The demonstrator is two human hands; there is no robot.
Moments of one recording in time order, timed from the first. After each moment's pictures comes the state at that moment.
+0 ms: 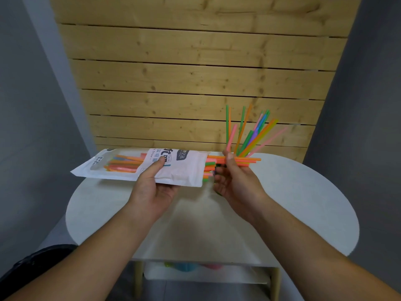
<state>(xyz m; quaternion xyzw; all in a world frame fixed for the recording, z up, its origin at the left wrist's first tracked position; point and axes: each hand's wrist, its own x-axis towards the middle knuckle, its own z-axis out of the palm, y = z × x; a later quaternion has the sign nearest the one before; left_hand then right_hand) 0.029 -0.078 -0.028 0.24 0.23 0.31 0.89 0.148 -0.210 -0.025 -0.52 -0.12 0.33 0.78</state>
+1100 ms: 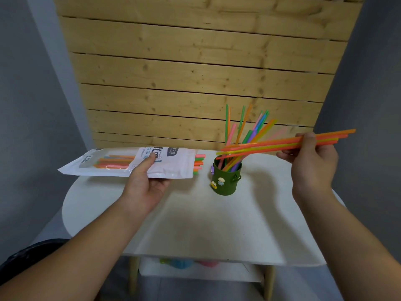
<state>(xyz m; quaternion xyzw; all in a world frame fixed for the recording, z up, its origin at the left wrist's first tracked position) 0.026 -0.064 -0.033 0.21 0.25 0.34 0.88 0.200 -0.282 0.020 -0.64 -0.09 -0.10 0.76</state>
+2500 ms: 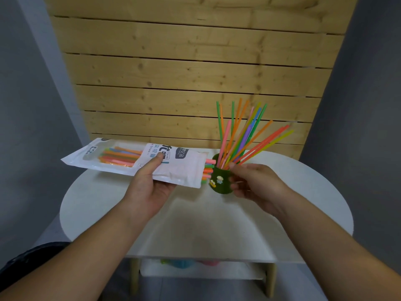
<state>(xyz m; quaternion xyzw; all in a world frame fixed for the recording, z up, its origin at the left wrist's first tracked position) 0.028 -0.080 -0.029 0.29 0.22 0.31 0.88 0.173 -0.253 -0.011 -0.69 -0.14 0.33 0.62</state>
